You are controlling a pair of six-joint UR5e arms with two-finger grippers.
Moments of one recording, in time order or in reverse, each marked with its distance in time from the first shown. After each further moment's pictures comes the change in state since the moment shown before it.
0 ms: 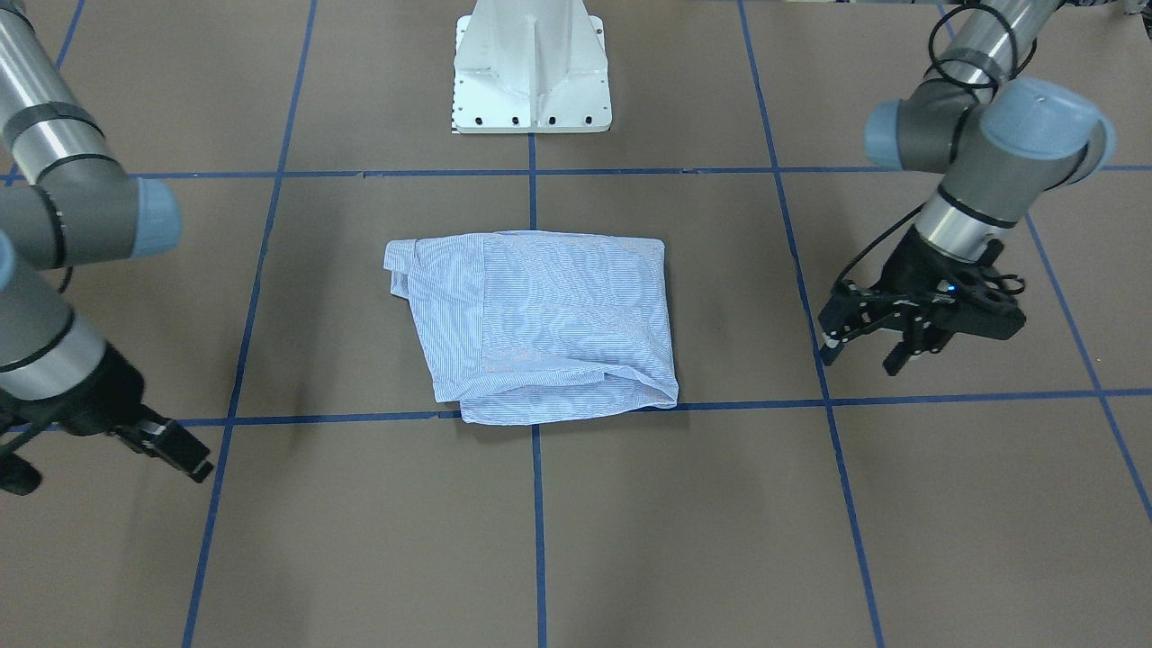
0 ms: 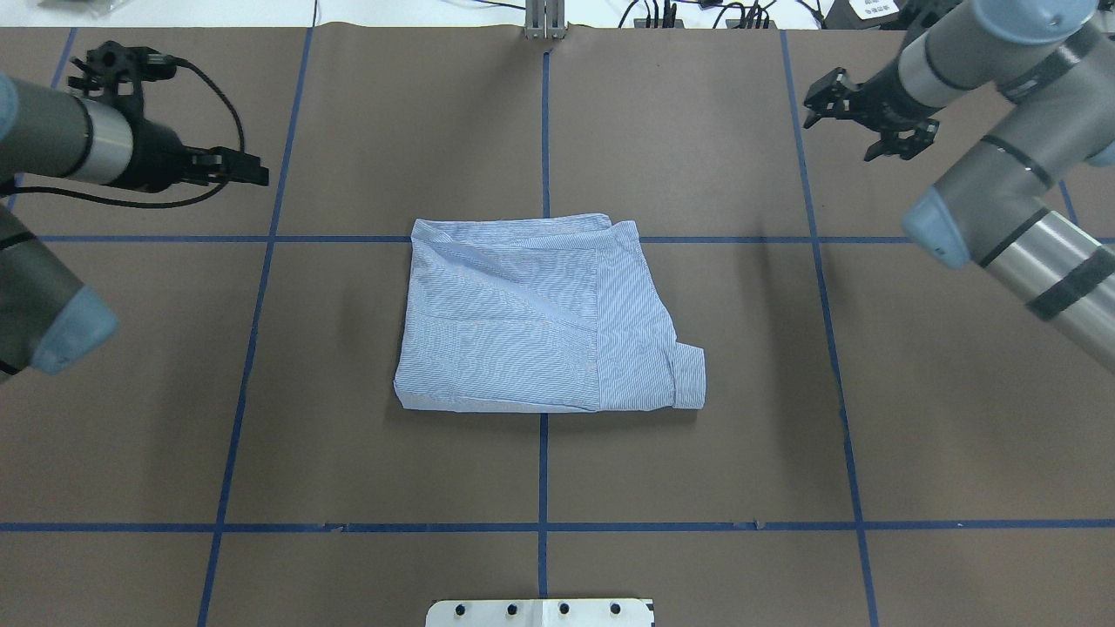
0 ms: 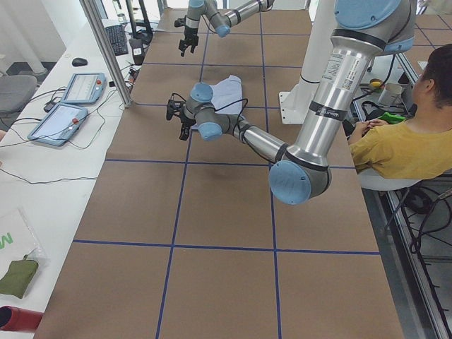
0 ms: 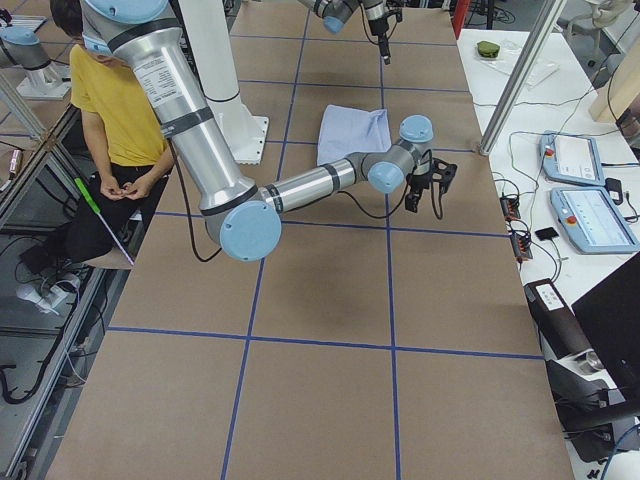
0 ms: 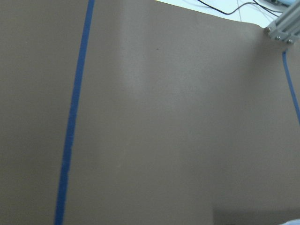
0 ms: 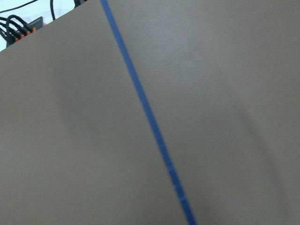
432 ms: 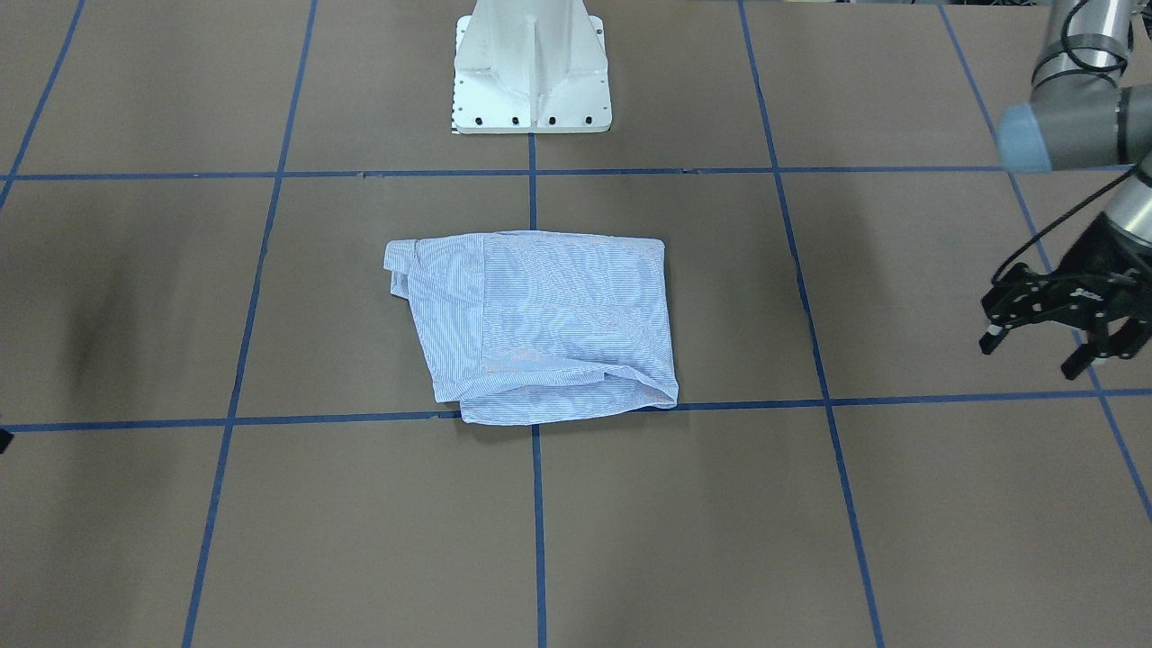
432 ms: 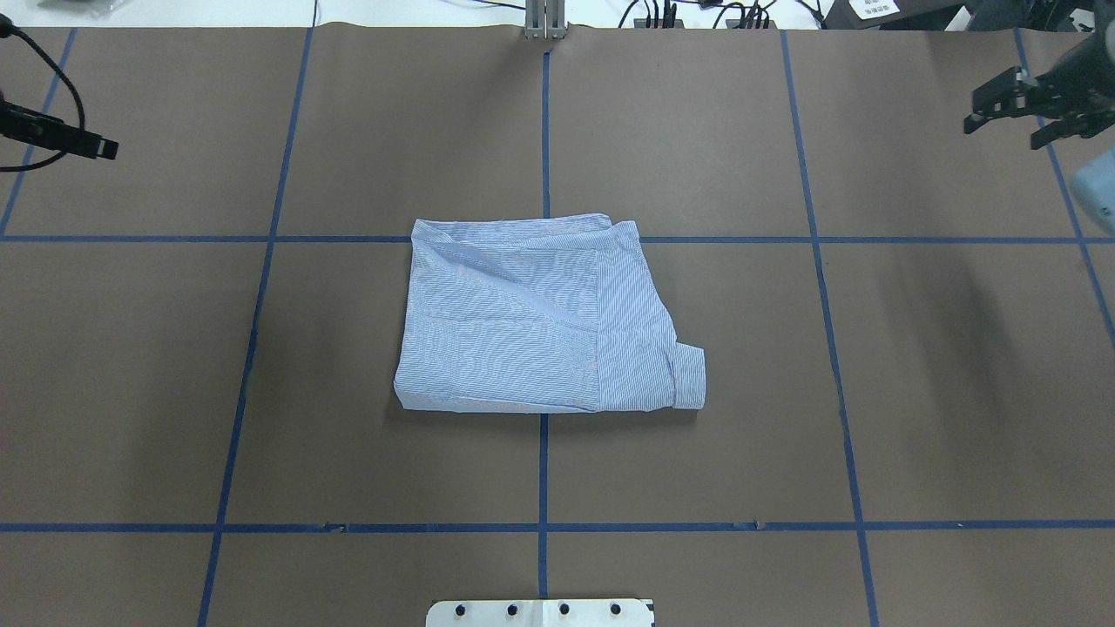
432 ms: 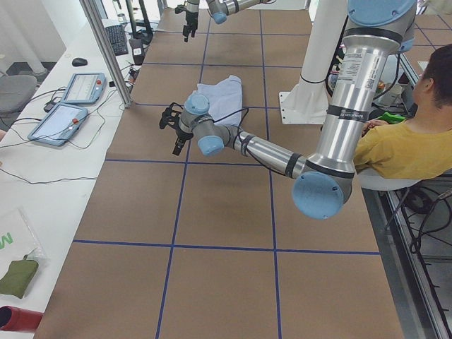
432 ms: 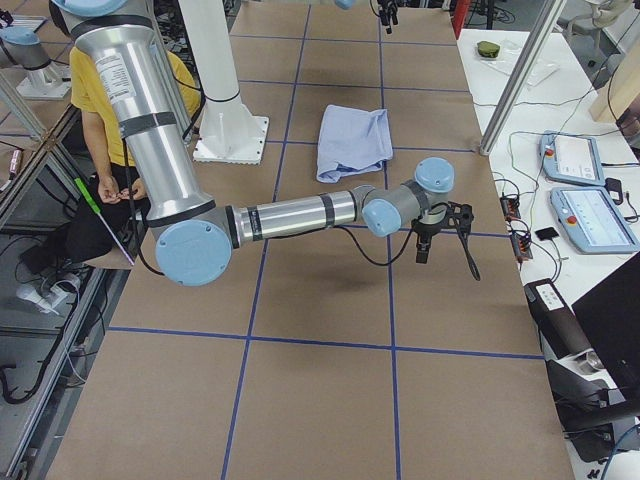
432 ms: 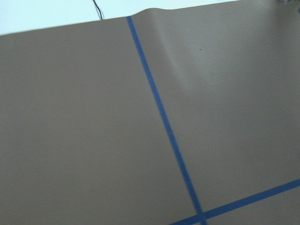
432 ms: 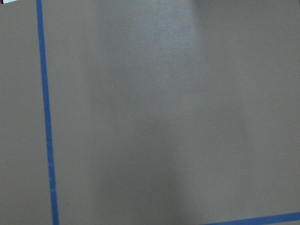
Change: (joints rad) left arm -0.263 0.066 0.089 0.016 -0.189 0.463; right arm 0.233 -0.119 0.007 -0.175 0.161 -0.590
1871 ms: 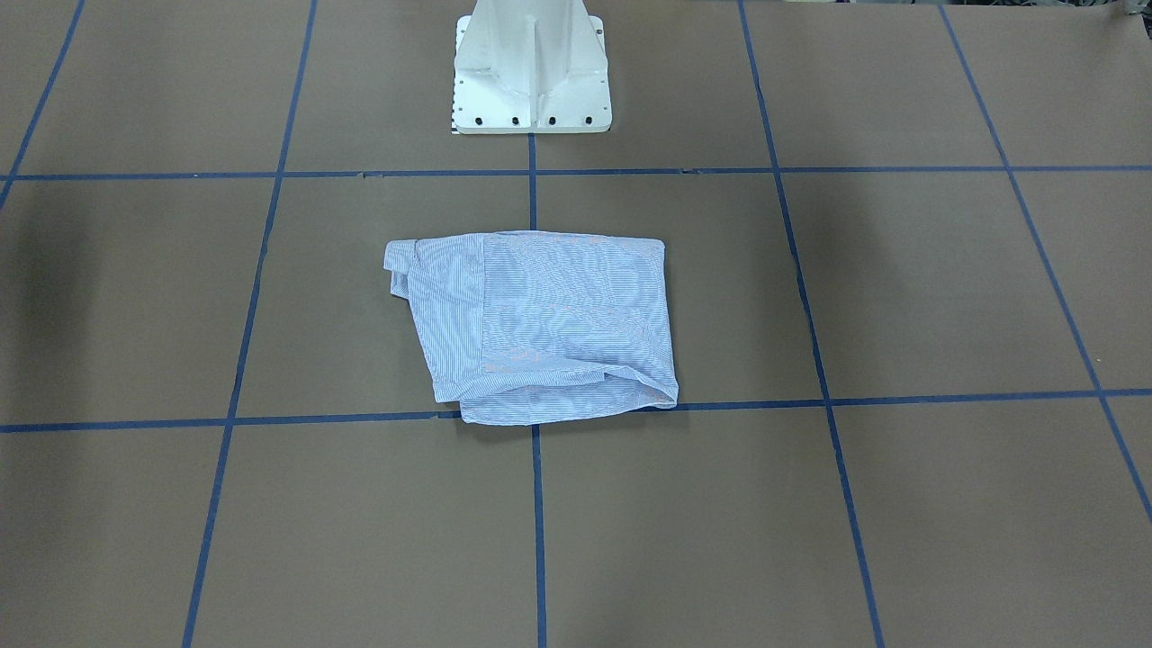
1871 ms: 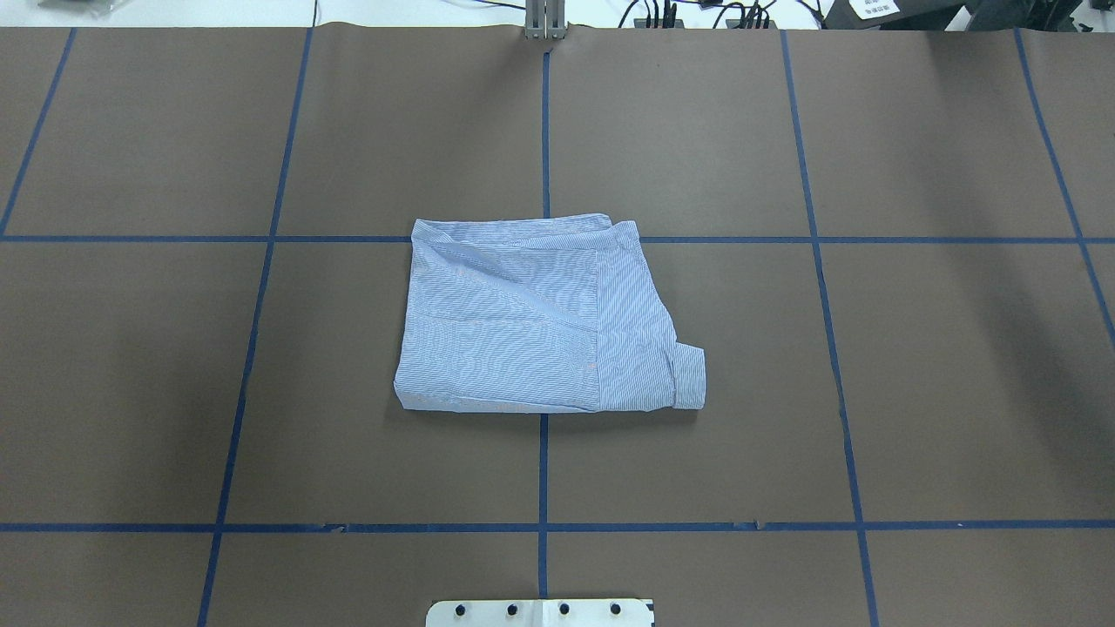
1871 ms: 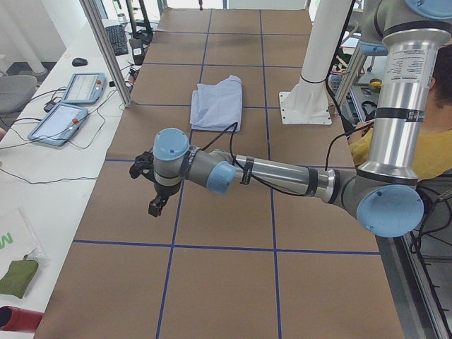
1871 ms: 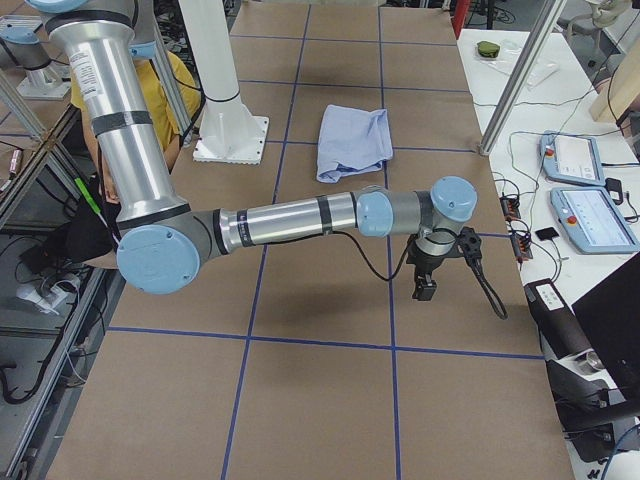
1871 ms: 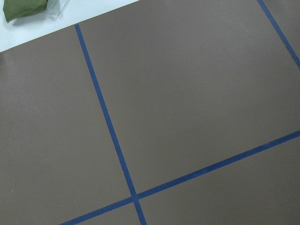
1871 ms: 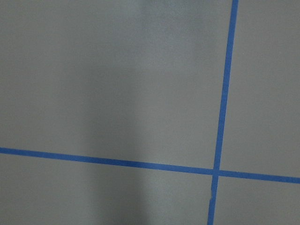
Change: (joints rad) left arm -0.275 0.100 -0.062 0.417 -0.110 0.505; right arm 0.149 -0.033 0.079 -0.400 0.031 -0.573
